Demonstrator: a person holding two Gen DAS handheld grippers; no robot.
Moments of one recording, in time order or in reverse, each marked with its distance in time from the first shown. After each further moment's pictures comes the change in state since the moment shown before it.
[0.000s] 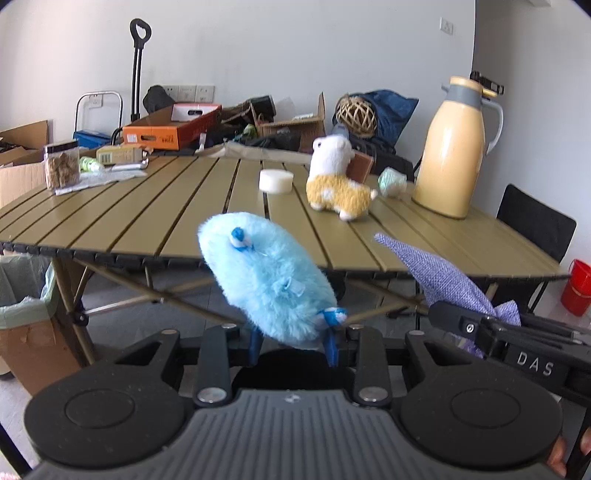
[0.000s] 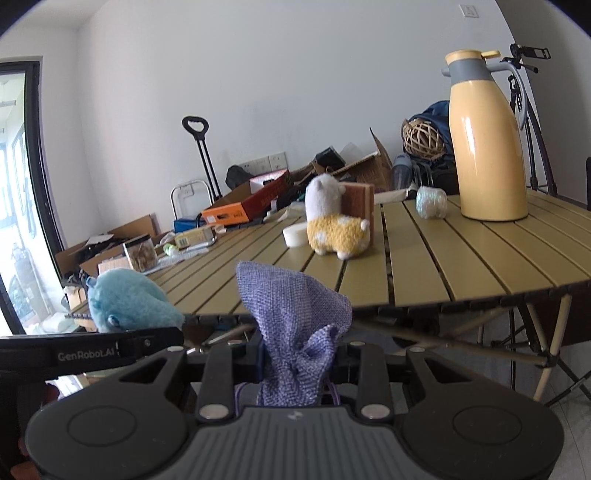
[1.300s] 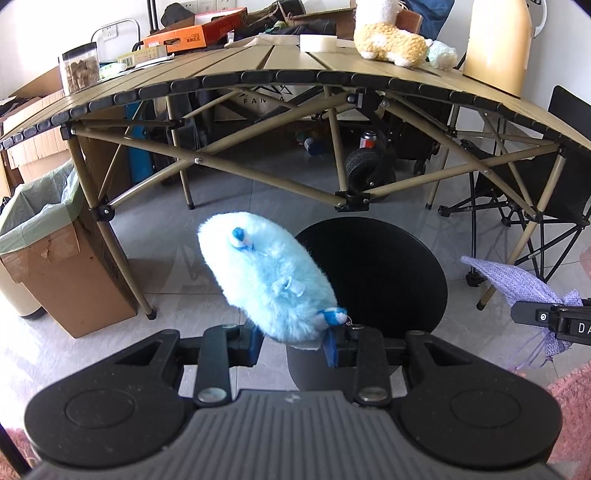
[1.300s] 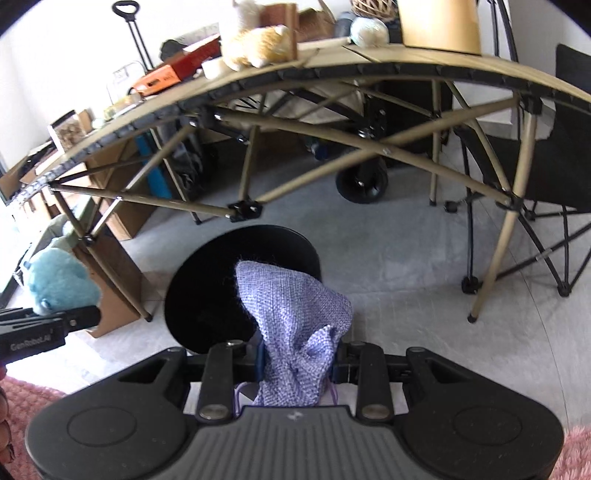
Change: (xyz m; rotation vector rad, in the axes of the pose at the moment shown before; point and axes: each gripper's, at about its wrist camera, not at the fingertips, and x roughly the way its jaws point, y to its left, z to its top) left arm 0.050 0.028 -0.089 0.040 0.278 0.142; right arm 0.033 -0.047 -0.096 0.085 0.425 -0.174
